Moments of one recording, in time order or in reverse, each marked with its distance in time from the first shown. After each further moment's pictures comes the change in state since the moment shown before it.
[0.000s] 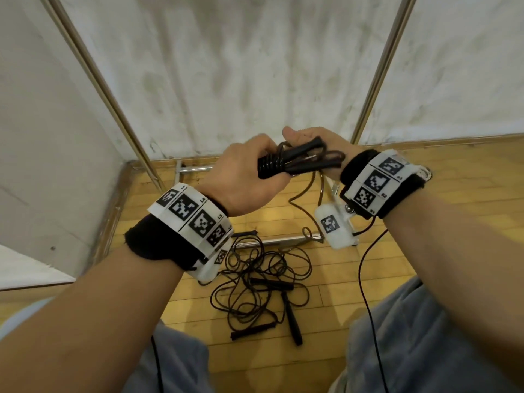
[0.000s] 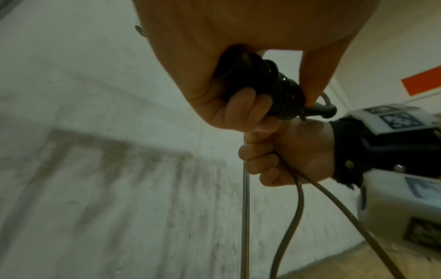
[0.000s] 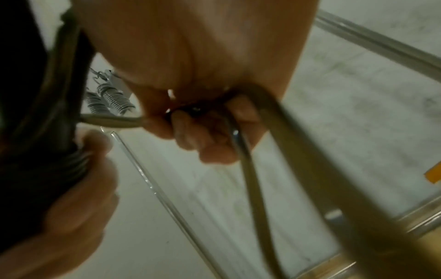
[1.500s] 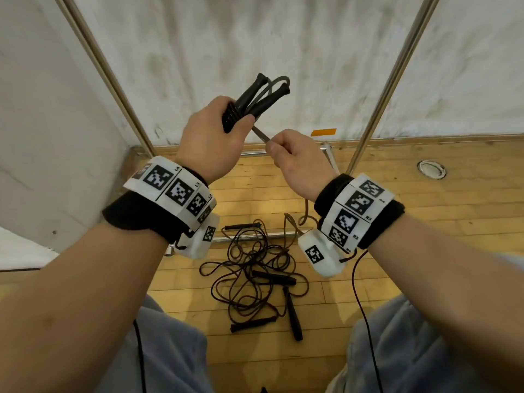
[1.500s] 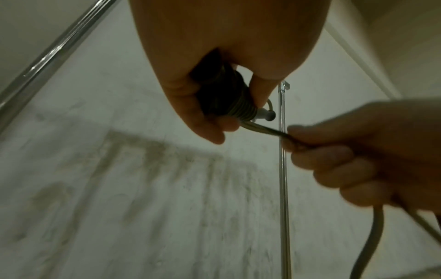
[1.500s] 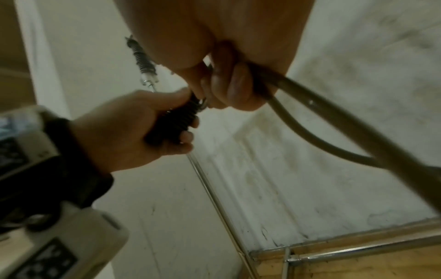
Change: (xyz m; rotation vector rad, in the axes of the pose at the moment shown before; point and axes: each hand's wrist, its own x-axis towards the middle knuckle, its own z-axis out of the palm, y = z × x) left_hand 0.025 -0.041 -0.017 0.065 0.352 -0.132; right_hand 0.000 0.013 0.057 -0.296 0.228 -0.163
